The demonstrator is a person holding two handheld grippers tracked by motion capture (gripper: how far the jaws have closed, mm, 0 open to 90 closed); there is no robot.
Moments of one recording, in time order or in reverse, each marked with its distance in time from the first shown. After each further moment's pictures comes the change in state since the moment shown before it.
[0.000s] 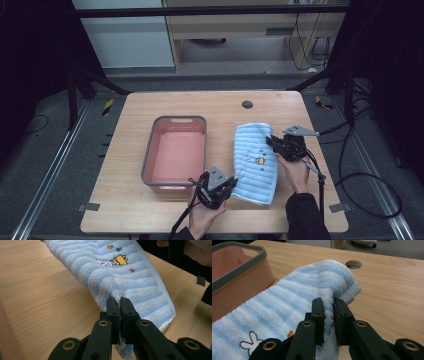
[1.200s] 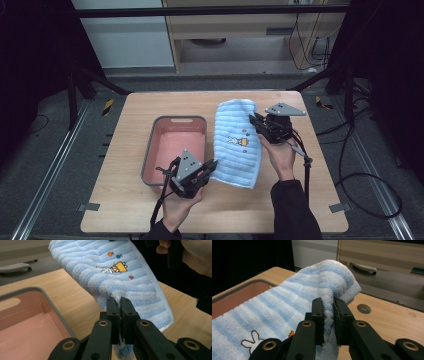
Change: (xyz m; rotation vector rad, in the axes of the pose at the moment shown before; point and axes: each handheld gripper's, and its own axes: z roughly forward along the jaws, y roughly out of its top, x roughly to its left) left arm 0.031 0.049 -0.082 -0.128 0.077 0.045; right arm 0.065 0.087 -0.015 -0.117 0.006 -0.105
